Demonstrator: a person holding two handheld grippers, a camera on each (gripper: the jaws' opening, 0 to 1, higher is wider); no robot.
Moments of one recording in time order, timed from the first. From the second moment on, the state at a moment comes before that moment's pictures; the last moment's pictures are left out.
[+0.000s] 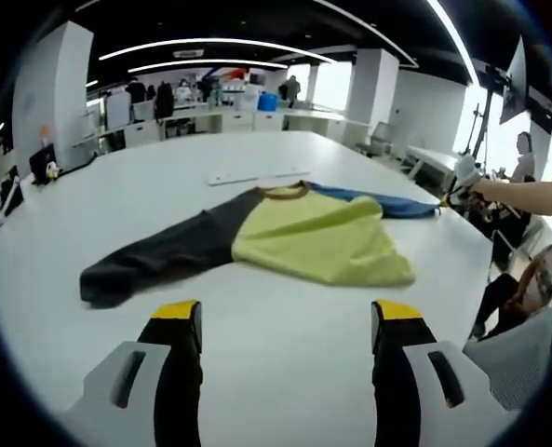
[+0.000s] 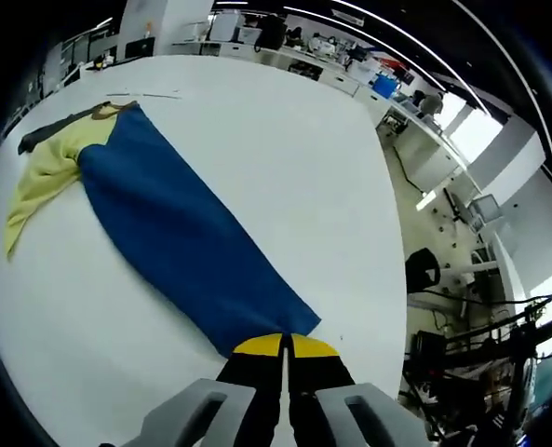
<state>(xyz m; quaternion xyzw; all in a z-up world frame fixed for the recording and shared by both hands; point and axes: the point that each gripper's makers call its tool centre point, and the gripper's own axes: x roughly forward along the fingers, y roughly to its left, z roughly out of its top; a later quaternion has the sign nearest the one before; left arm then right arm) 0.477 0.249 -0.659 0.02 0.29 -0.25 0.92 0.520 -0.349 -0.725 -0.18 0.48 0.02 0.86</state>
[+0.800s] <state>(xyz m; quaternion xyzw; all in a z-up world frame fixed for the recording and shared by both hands) 0.467 0.246 -0.646 -0.01 0.25 -0.28 0.93 0.521 -0.258 -0.696 -0.05 0.42 0.10 0.90</state>
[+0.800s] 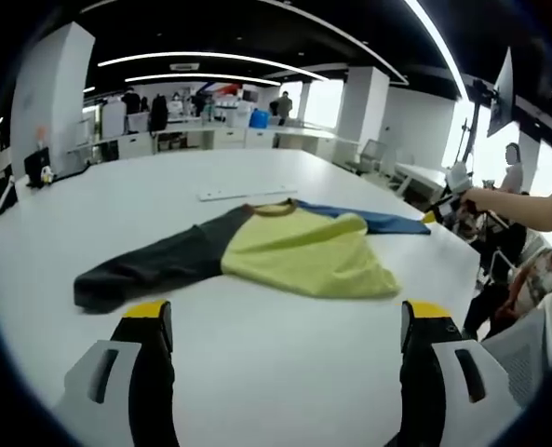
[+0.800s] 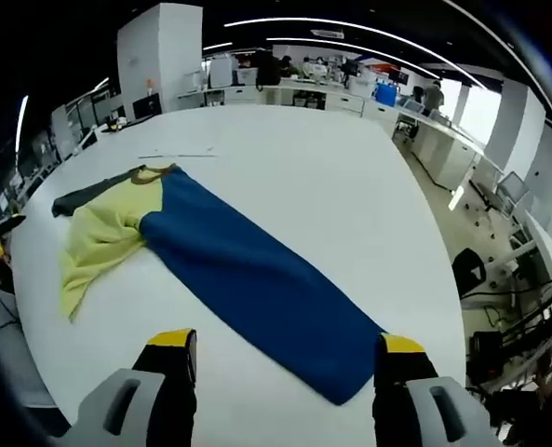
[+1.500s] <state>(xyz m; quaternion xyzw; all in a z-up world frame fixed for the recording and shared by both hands) 0.454 0.246 -0.644 0.01 0.26 -0.30 0.92 0.511 -0.117 -0.671 -0.09 0.37 0.29 0.88</state>
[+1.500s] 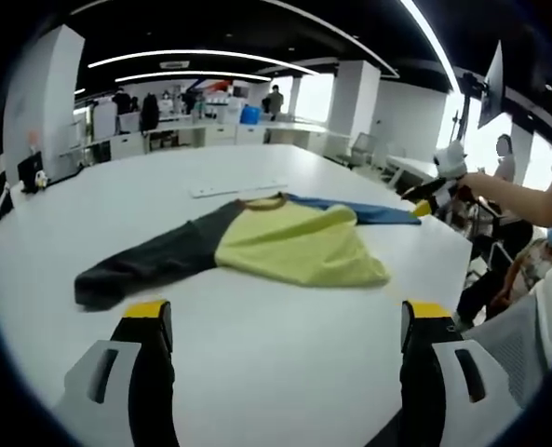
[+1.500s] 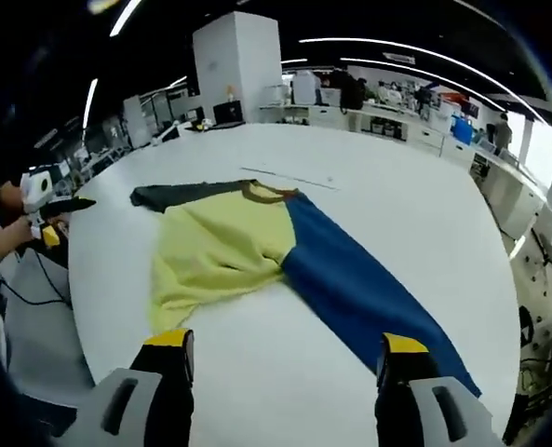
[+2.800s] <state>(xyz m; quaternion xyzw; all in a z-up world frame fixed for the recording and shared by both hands) 0.435 0.232 -0.642 0.01 0.26 -0.32 0.91 0.482 0.049 -0.741 -0.23 0.33 0.47 0.79</state>
